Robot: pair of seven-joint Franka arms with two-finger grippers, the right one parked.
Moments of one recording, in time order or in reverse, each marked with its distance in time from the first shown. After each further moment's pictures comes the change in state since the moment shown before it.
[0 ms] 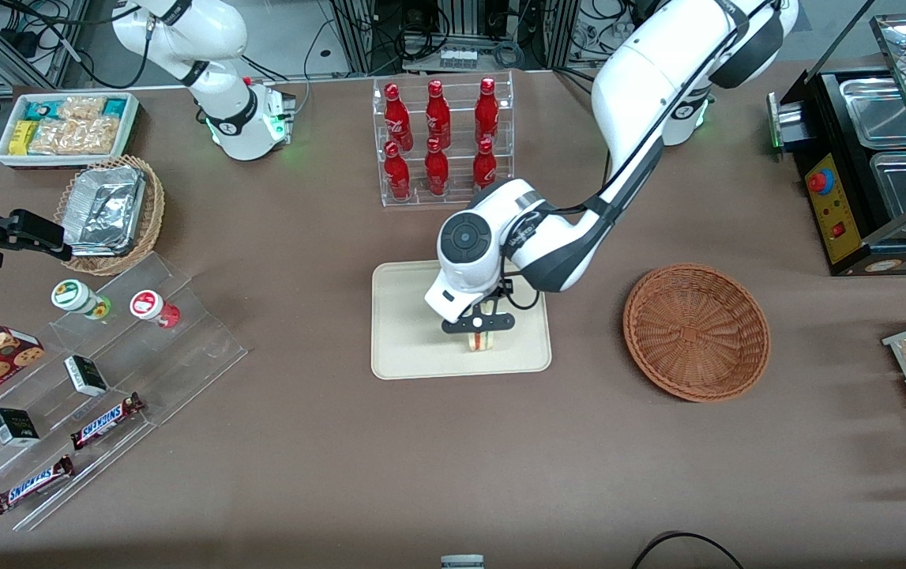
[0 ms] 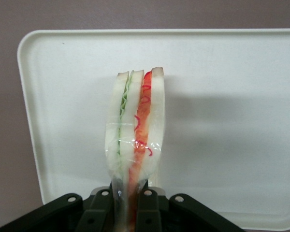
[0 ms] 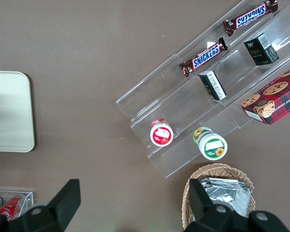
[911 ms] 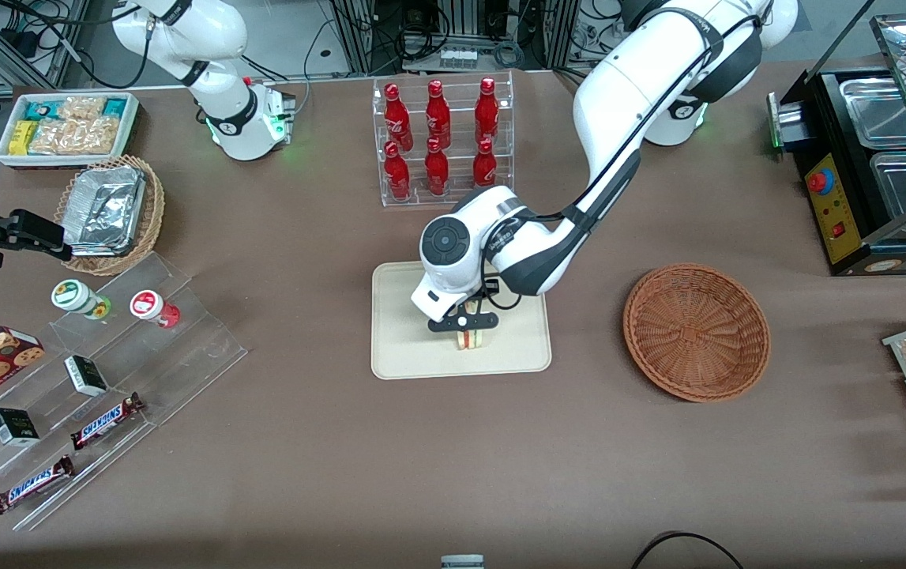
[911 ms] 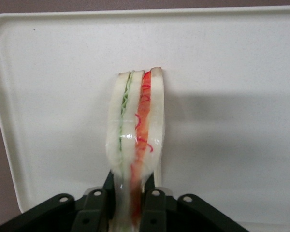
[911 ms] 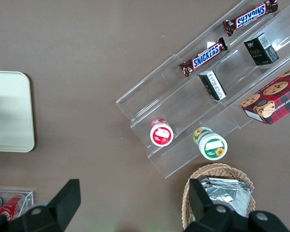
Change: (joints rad) arm -0.036 0.067 0.001 0.042 0.032 0.005 -0.029
